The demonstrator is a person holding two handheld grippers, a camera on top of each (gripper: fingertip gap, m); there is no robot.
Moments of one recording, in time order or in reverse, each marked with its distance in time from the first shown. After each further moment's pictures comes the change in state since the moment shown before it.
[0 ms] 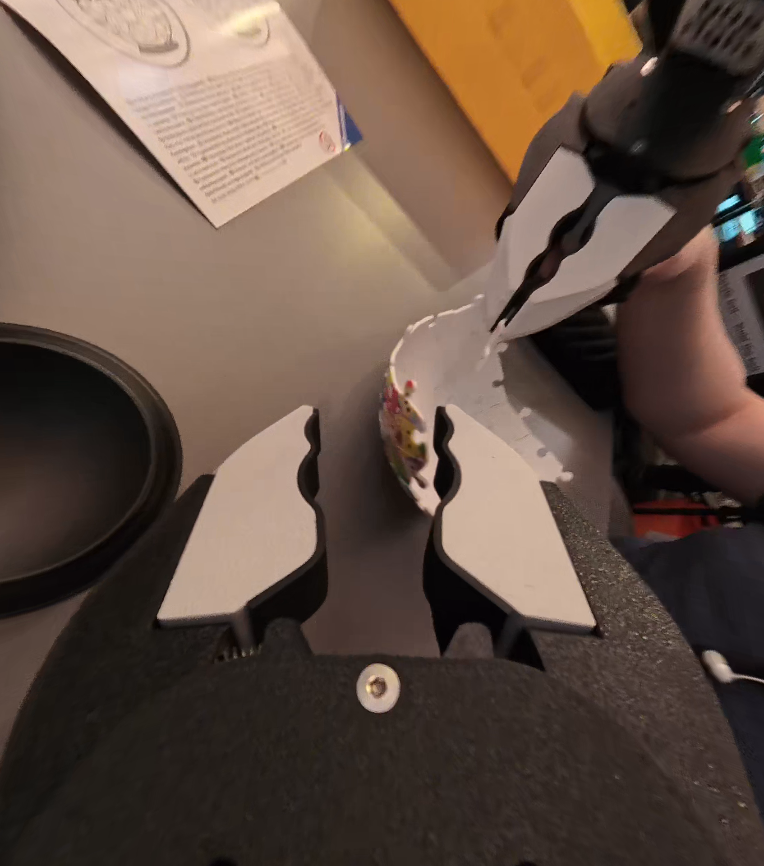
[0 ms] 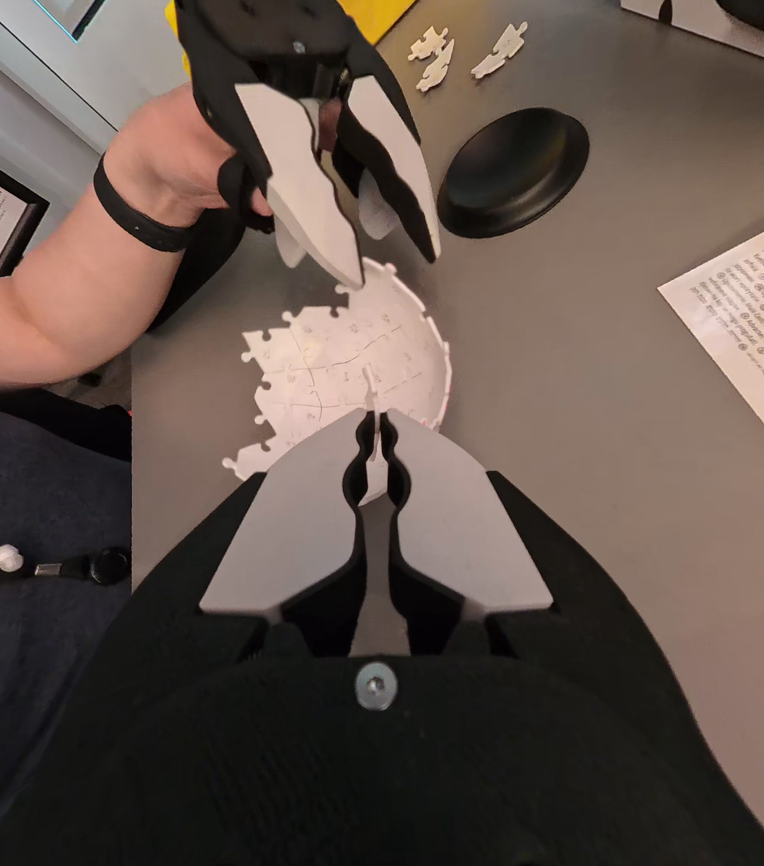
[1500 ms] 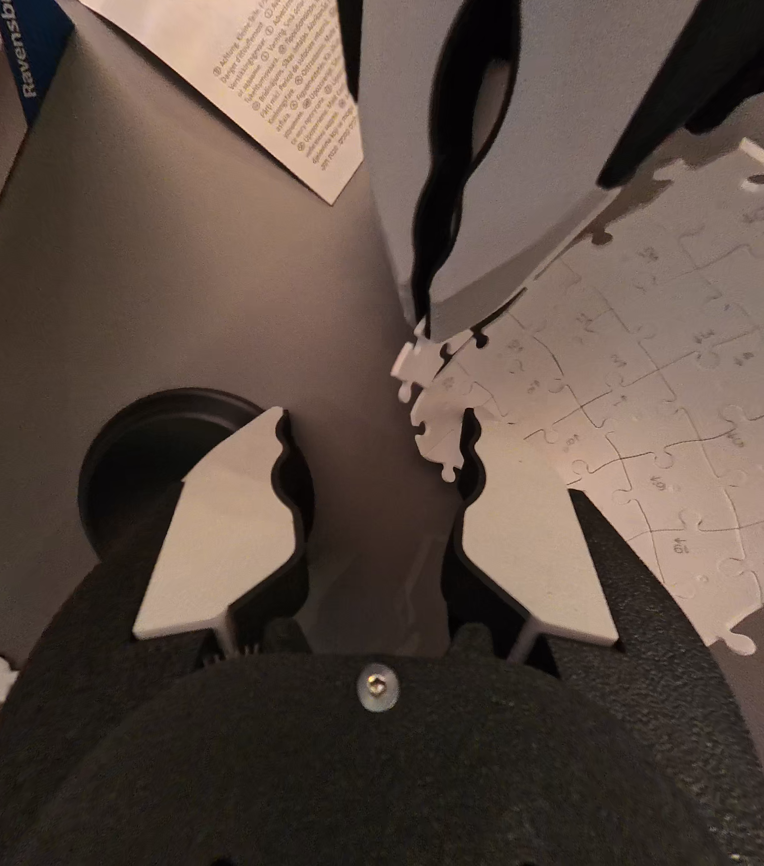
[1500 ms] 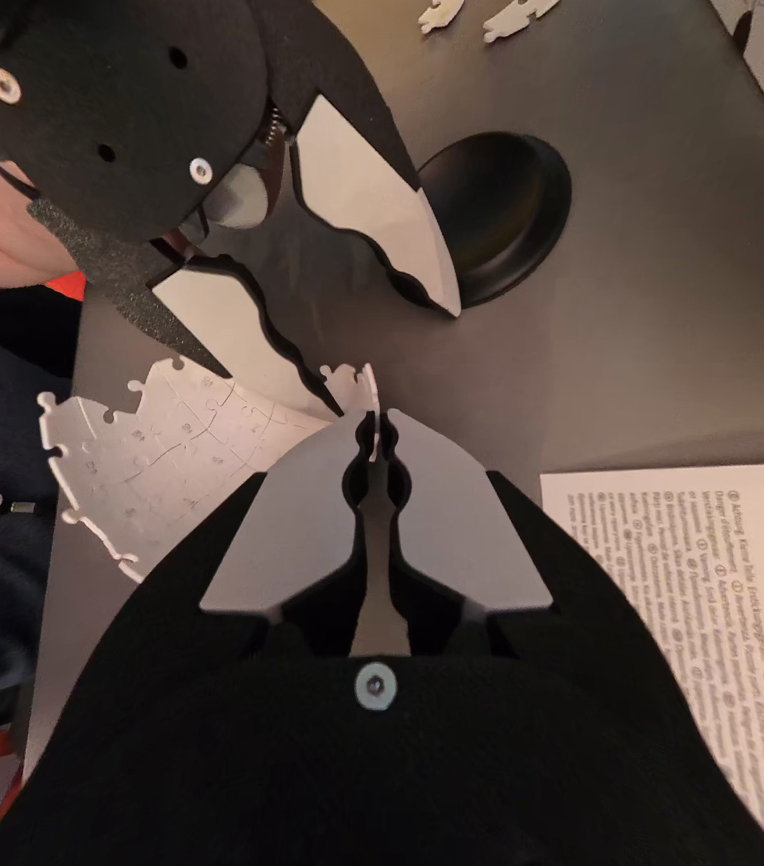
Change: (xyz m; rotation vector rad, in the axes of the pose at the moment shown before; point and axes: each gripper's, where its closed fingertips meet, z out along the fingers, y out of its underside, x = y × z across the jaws) left arm -0.060 0.002 0.021 -0.343 -0.483 0.312; right arm 0.059 -0.040 0.060 -0.254 -0.165 -0.151
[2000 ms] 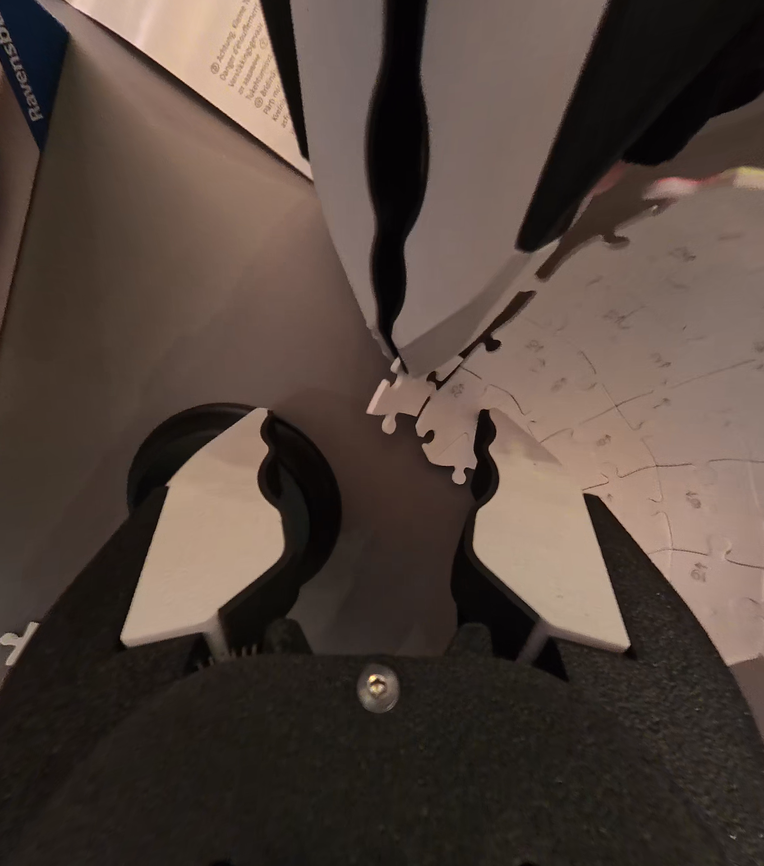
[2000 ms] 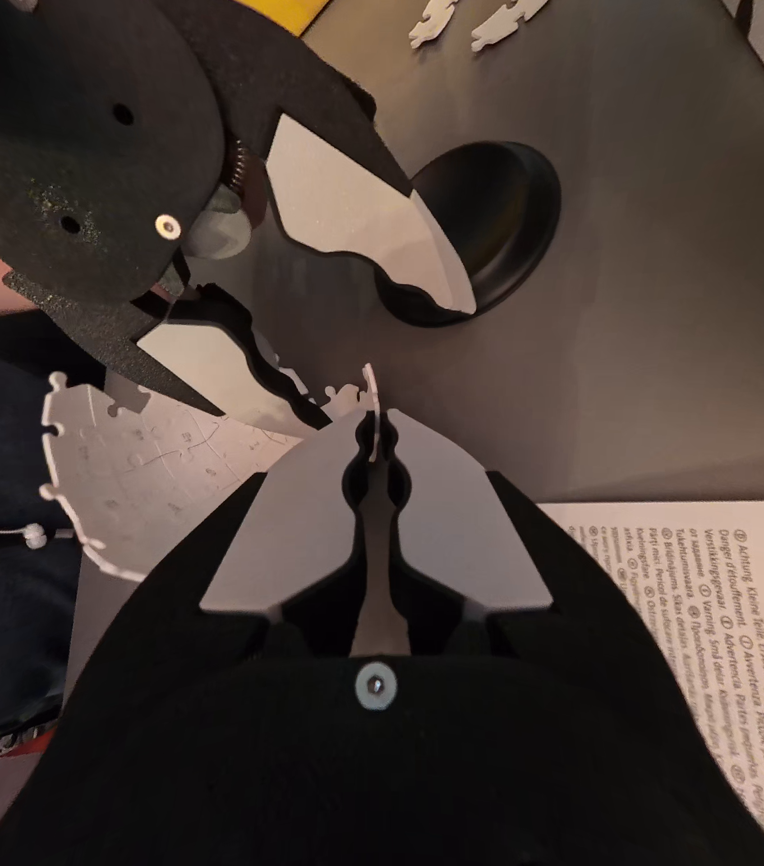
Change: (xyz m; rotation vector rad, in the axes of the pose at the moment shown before) left arm -0.009 -0.001 0.002 -0.105 -0.056 0.077; right arm 0.008 -0.007 0.009 0.013 -0.064 0.064
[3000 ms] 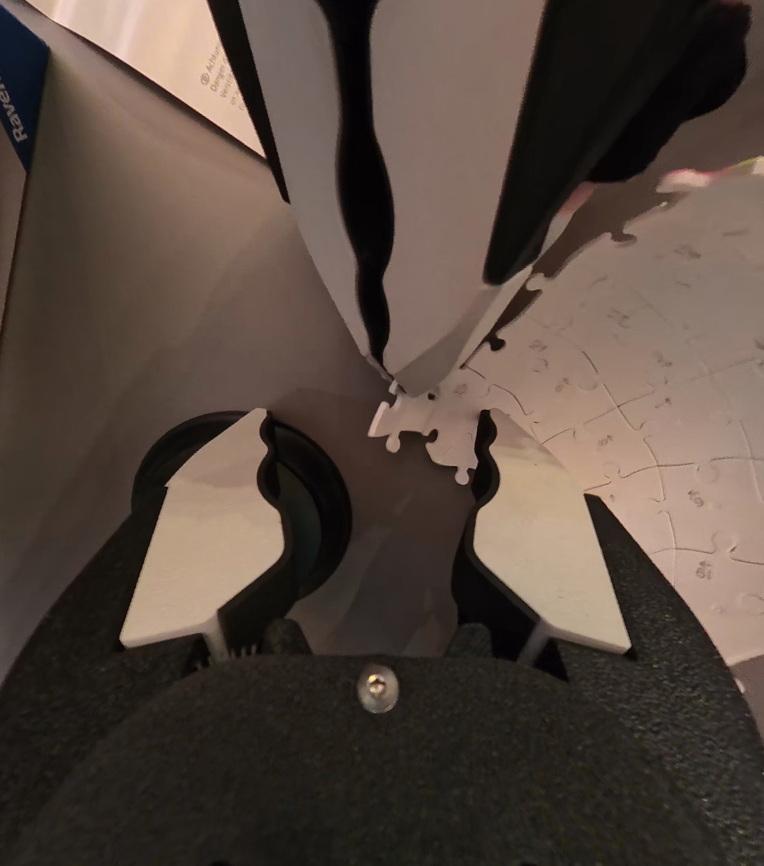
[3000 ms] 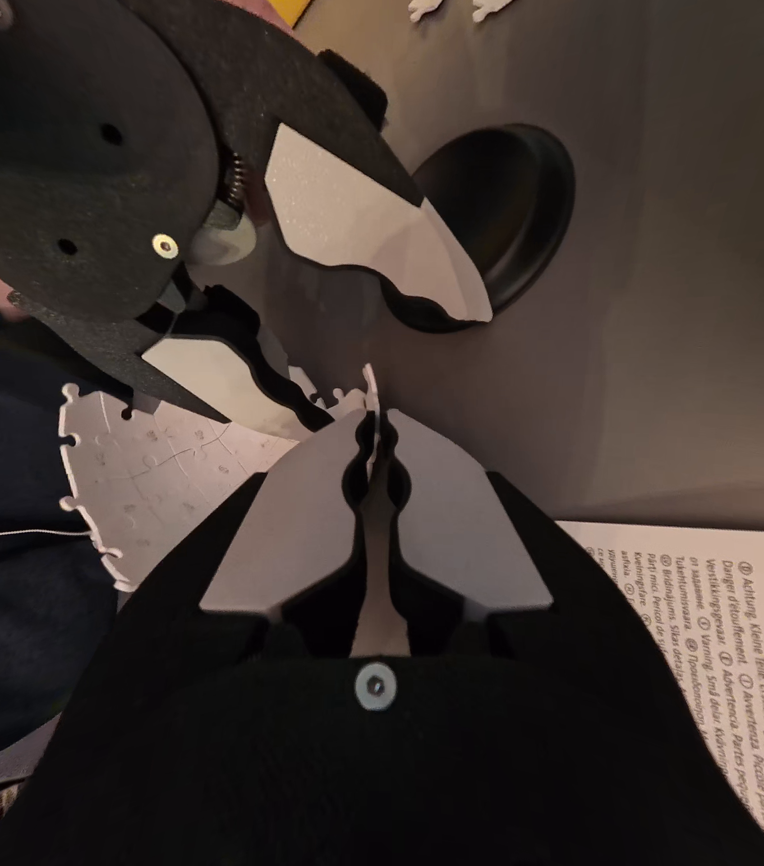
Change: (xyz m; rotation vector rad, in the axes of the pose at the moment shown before) left arm -0.003 -0.003 0.003 -0.013 0.049 0.037; right arm 0.002 -0.003 0.005 -0.052 -0.060 0.062
